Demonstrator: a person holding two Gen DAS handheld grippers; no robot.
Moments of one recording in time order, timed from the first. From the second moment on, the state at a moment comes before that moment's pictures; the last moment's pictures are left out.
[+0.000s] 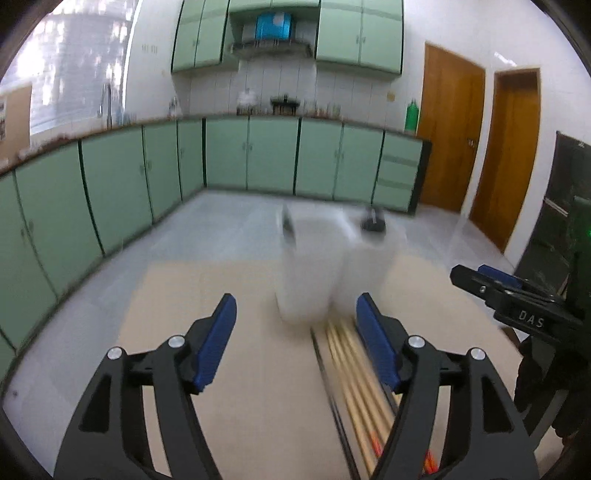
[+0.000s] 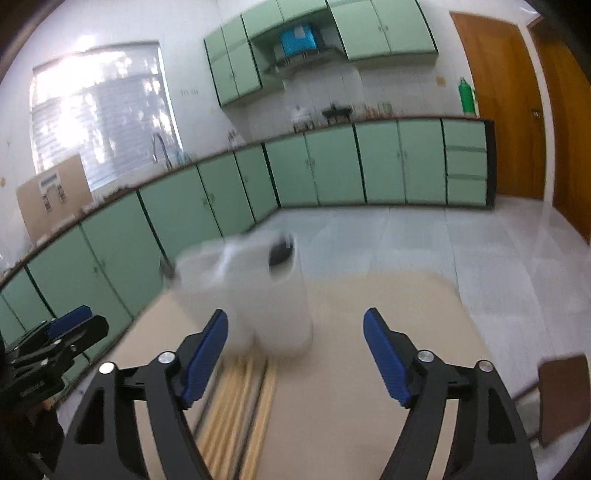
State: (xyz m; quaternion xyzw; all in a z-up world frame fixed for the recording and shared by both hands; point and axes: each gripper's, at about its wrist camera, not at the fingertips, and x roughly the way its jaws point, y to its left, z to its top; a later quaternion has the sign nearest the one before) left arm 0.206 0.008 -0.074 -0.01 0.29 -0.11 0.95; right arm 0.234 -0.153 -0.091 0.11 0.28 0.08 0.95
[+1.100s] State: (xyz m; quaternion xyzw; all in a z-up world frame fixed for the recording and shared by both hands) left arm 0.114 0.004 -0.173 0.01 0.44 -0.06 0.90; right arm 0.127 -0.122 -0.167 0.02 0.42 0.03 0.91
